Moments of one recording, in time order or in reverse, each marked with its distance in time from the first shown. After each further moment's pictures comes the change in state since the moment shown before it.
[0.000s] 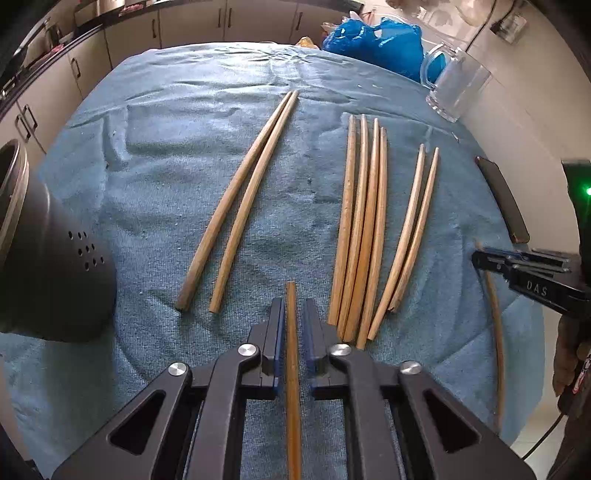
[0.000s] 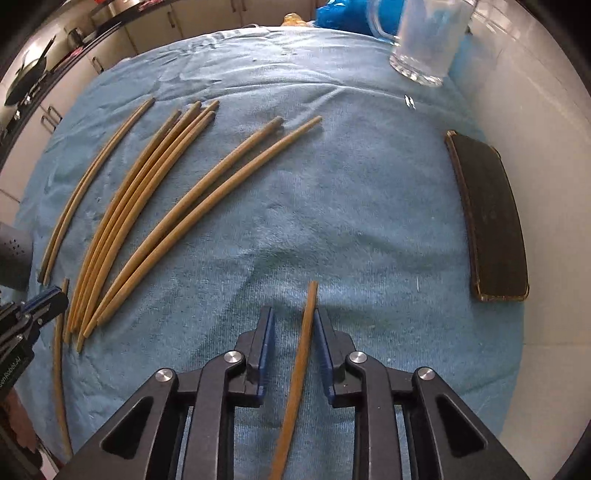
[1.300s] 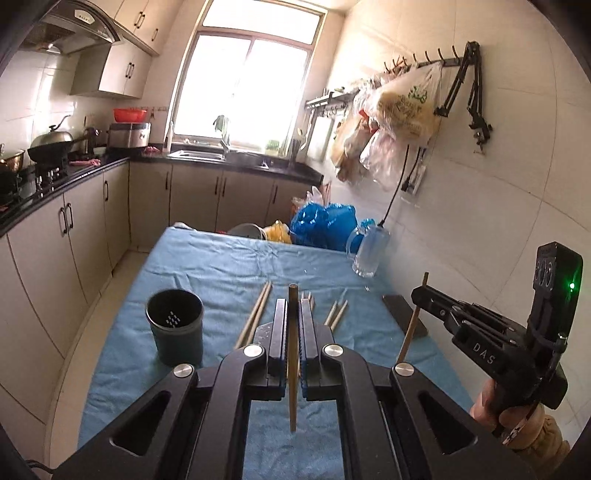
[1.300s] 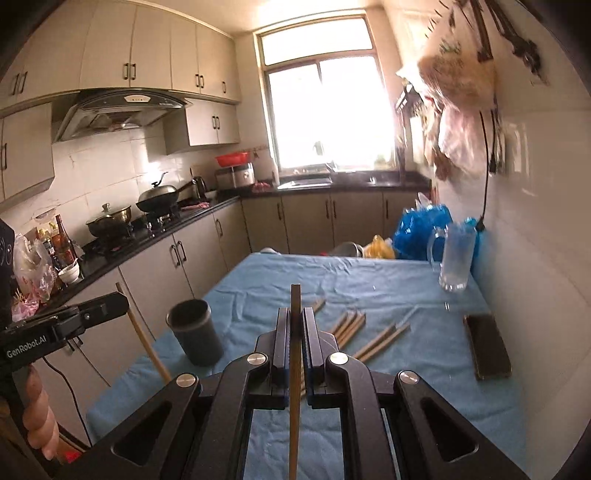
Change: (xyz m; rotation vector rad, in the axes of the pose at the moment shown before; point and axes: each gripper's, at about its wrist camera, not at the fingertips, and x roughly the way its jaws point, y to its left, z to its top) left arm -0.256 0.001 -0.100 0.008 -0.701 -0.100; right arm -0.219 0.102 -0.135 -0.117 -0.877 0.238
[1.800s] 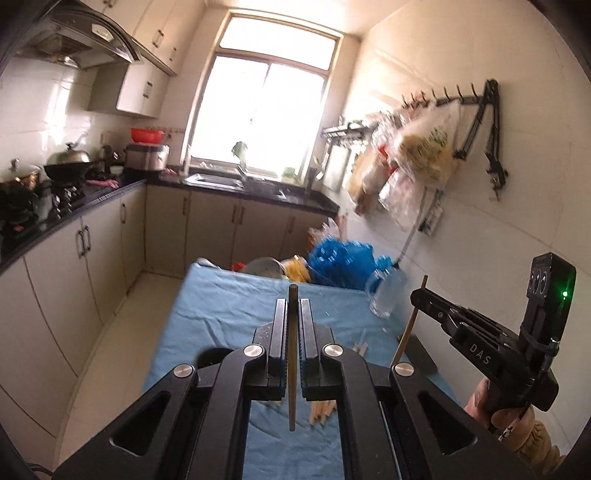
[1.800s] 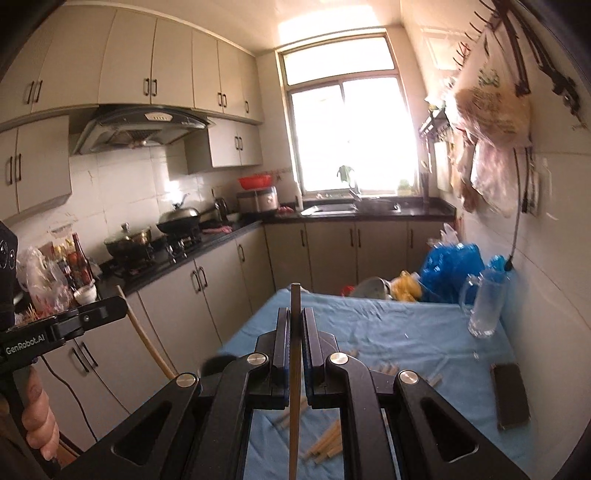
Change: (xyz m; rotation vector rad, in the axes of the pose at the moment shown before) left arm -0.037 0.046 0.068 -0.027 -0.094 0.050; right arm 0.025 0.041 0.071 -0.020 -0.088 0.087
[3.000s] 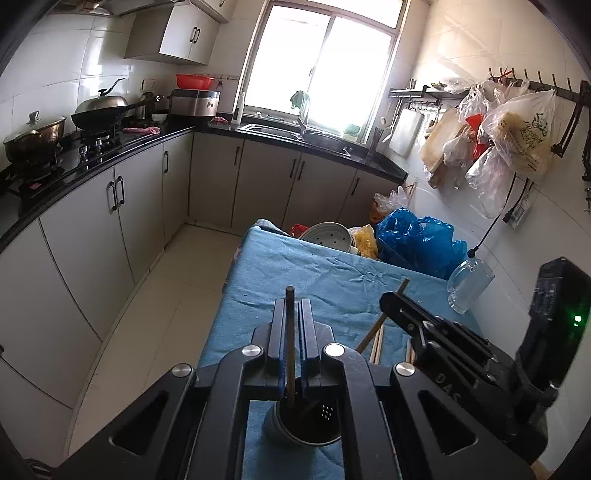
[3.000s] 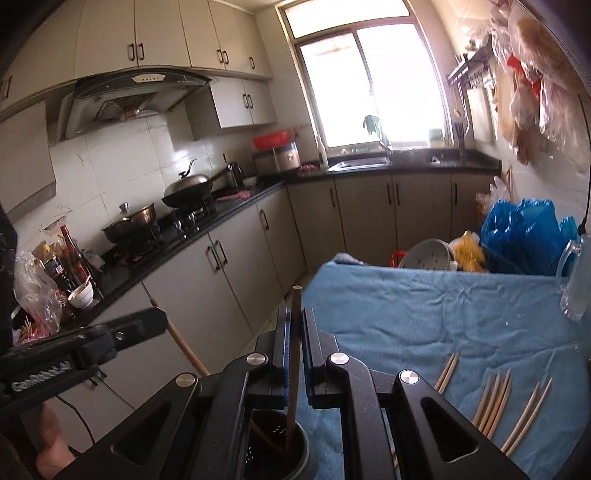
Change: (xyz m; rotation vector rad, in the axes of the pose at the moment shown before) left arm 0.142 0.109 0.006 -0.109 0.199 0.171; right arm 0.206 0.051 -0.020 0.083 0.172 0.091
